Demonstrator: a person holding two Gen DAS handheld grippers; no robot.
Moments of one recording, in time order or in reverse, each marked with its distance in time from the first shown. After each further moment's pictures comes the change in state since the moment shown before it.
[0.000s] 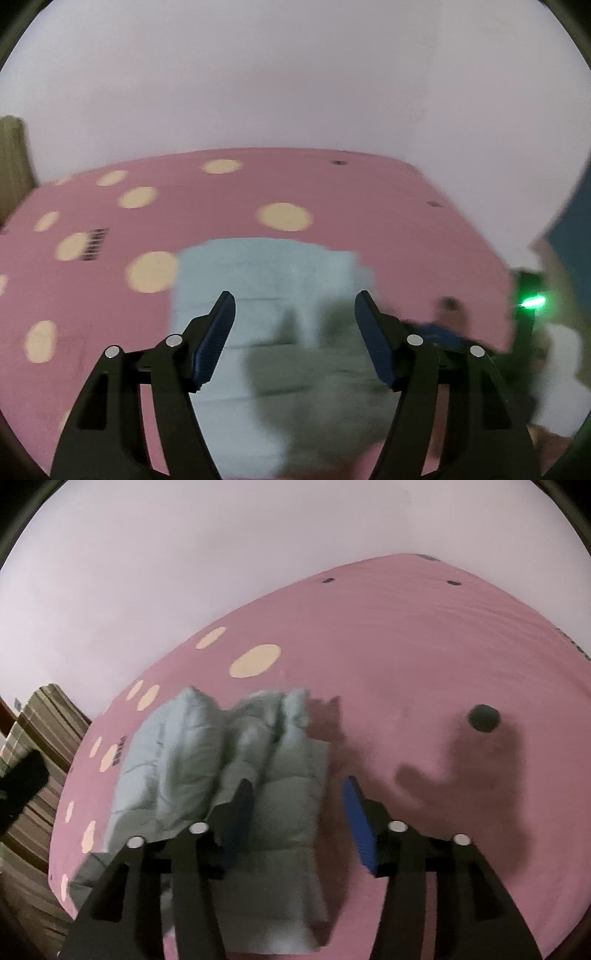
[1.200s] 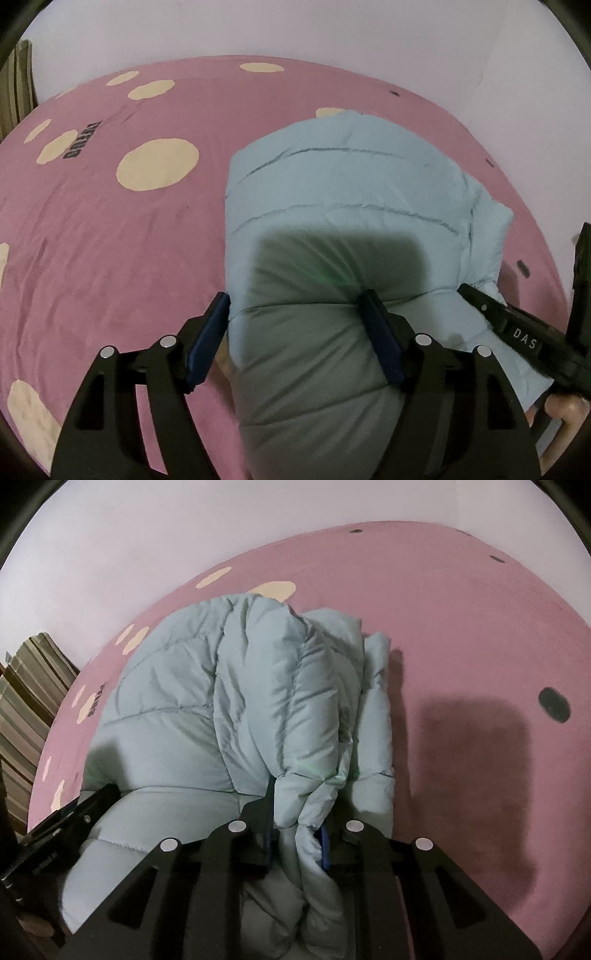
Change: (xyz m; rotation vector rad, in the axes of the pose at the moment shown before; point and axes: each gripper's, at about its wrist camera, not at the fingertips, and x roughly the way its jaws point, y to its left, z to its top) left arm 0.129 0.058 -0.071 -0.110 0.234 -0.028; right arm 0.087 0.011 -0.019 -0.100 0.158 -0.032
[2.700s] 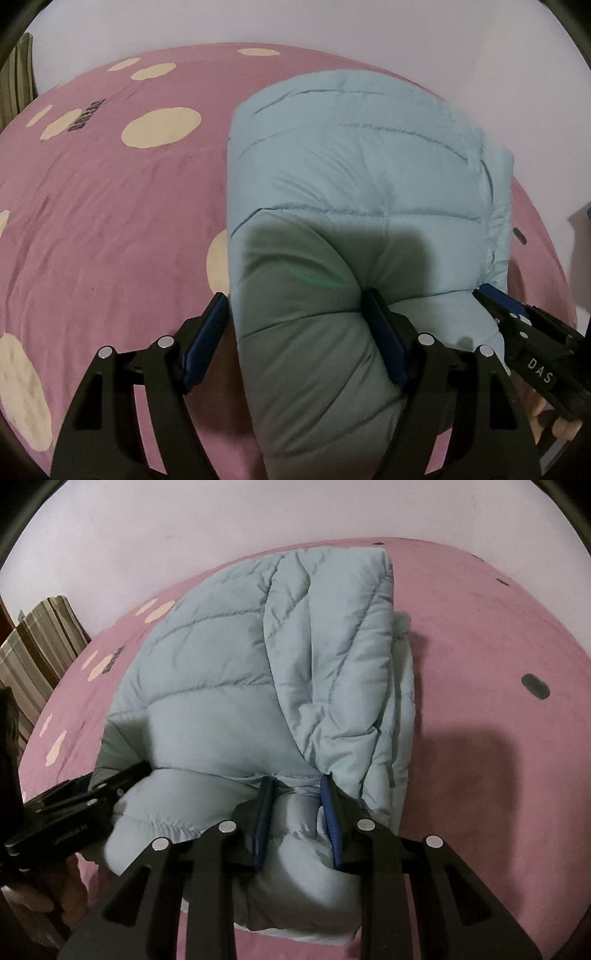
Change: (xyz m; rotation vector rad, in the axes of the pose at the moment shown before) left arm -0.019 -0.002 -0.044 0.000 0.025 -0.021; right arm -0.035 0.027 -0.054 -0.126 -0.032 -0.040
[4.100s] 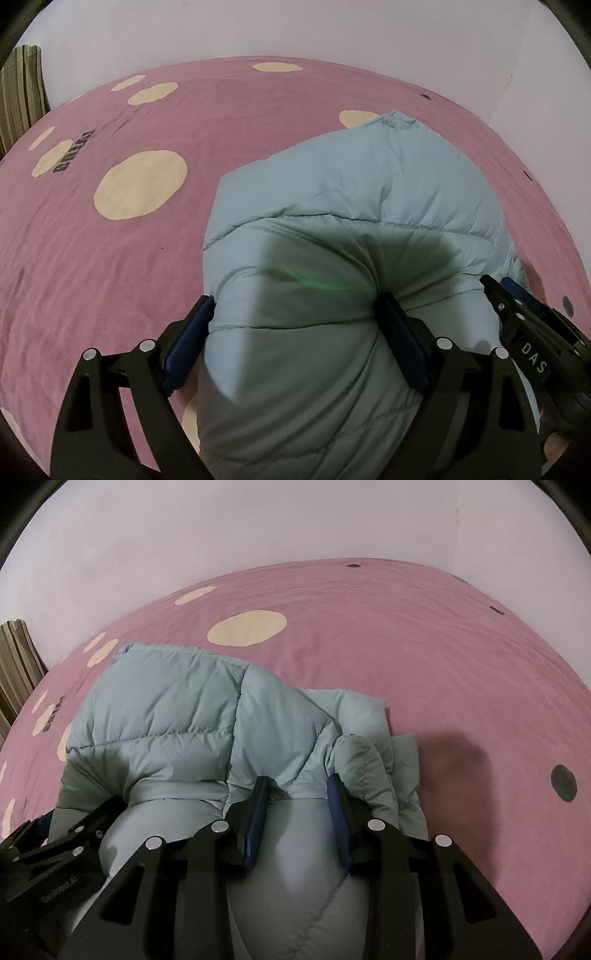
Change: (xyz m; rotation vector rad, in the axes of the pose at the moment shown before) left arm 0.076 0.009 0.076 -0.034 -0.058 0.122; right arm 0.083 -0.005 0.089 0.047 -0.100 -0.144
